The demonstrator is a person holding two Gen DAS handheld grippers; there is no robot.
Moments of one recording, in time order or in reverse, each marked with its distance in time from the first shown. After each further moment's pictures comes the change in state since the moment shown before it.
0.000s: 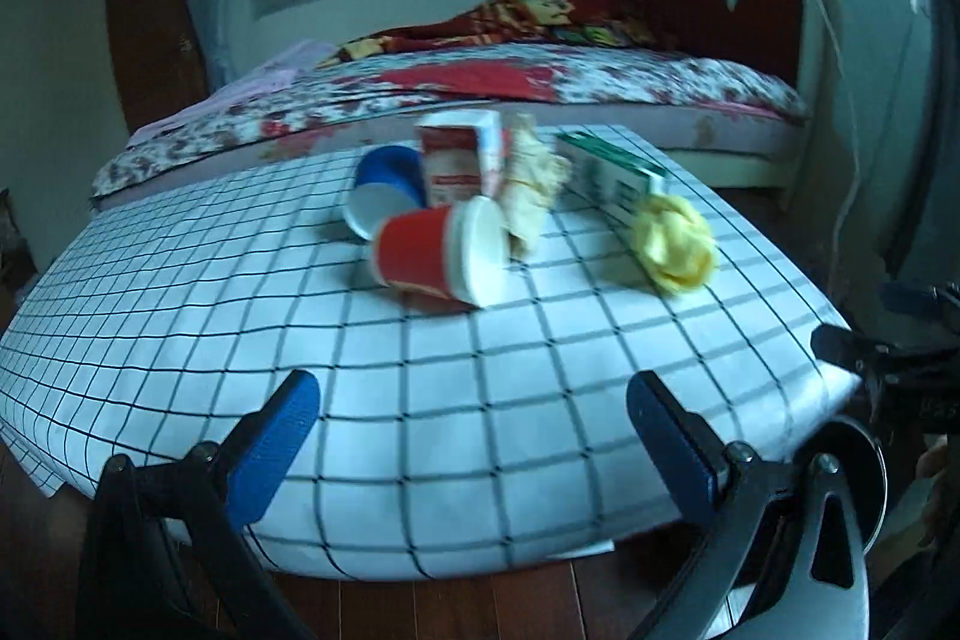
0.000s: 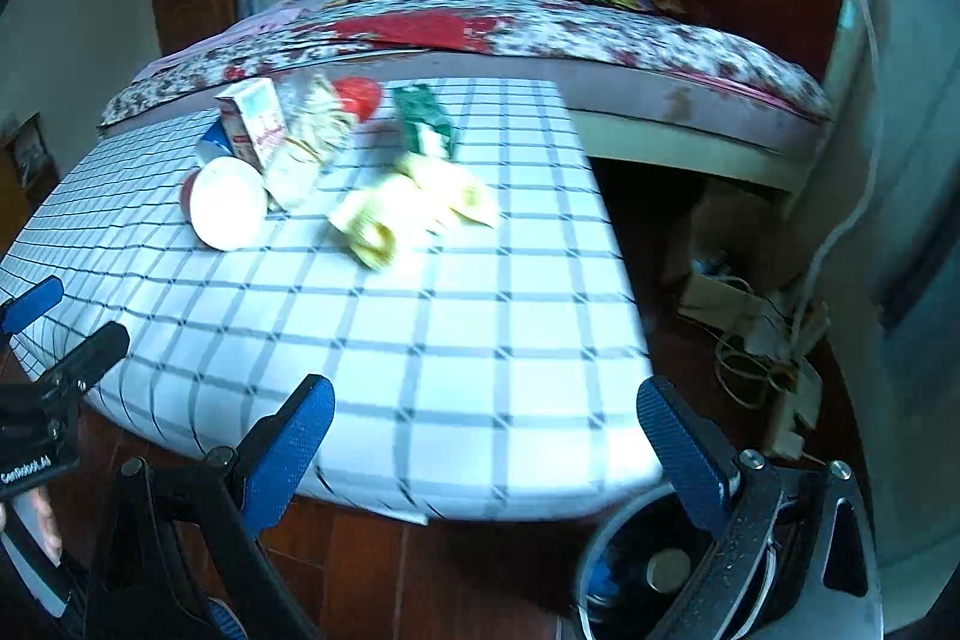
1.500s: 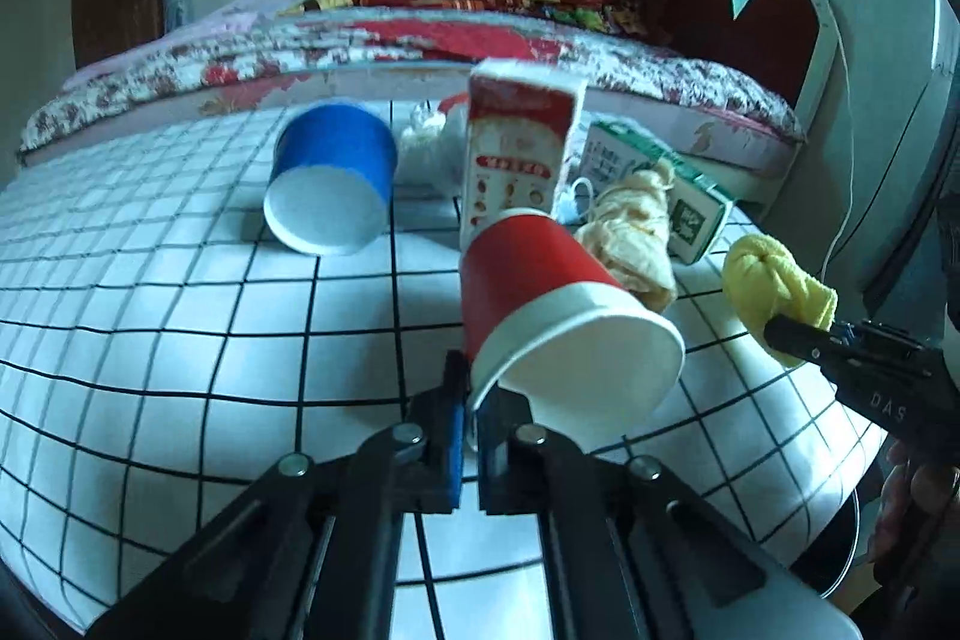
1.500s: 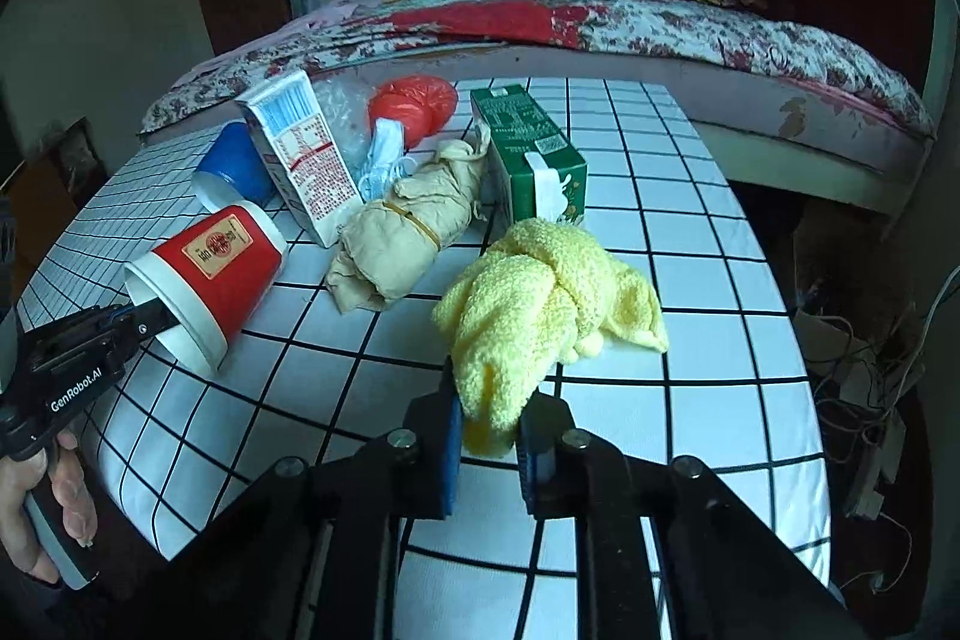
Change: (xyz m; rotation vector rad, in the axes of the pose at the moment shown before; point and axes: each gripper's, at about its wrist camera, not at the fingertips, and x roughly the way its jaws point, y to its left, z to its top) left arm 0.079 0.041 0.028 -0.049 0.071 -0.188; right arm 0.069 0.021 0.039 -0.014 -0.034 0.193
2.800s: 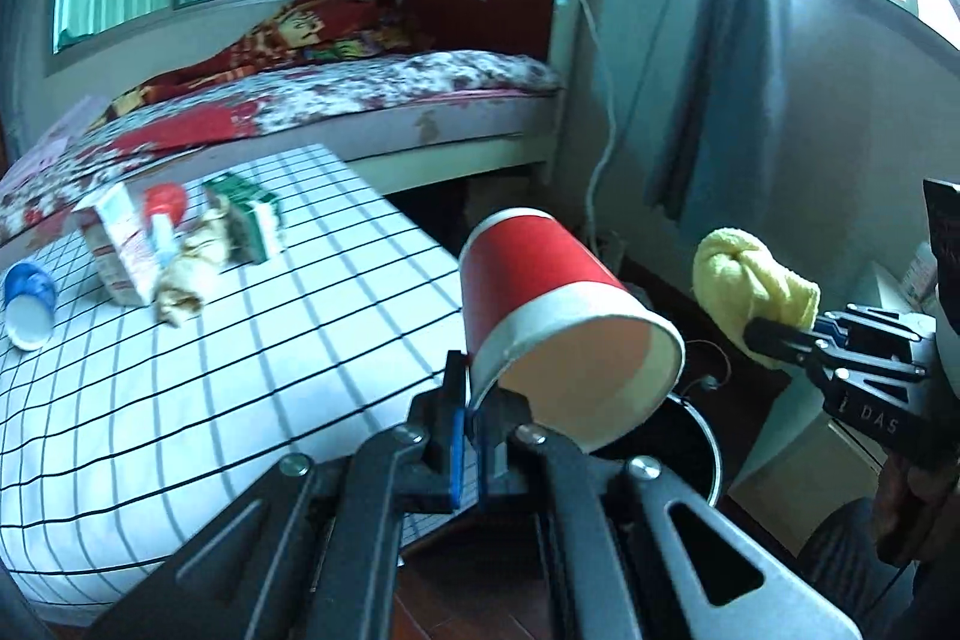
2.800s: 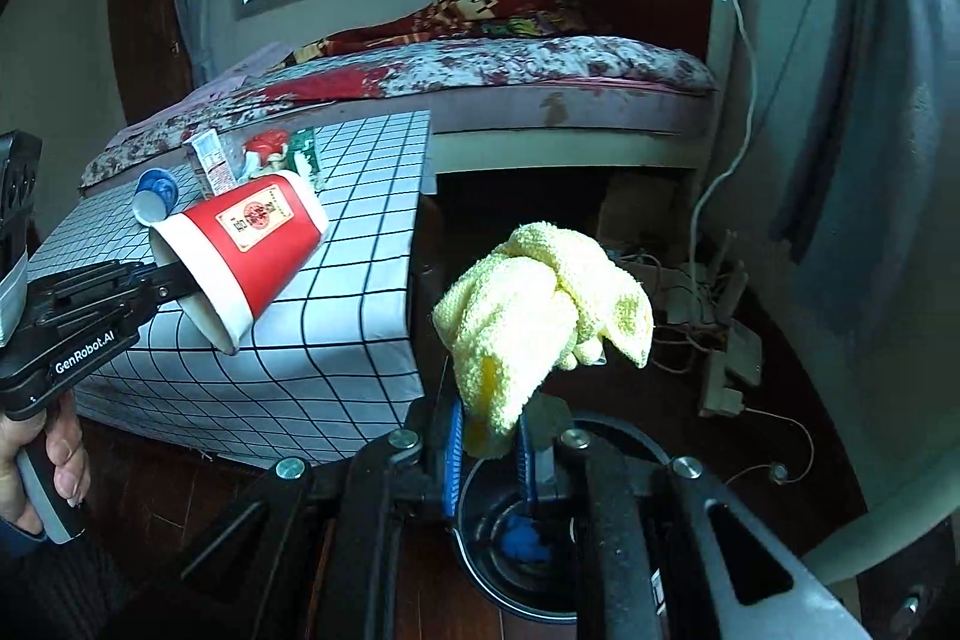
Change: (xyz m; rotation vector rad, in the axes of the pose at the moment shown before) left arm -0.087 -0.220 -0.055 0.314 -0.052 -0.324; right arm -0.217 -0.124 -0.147 0.149 -0.111 -0.261
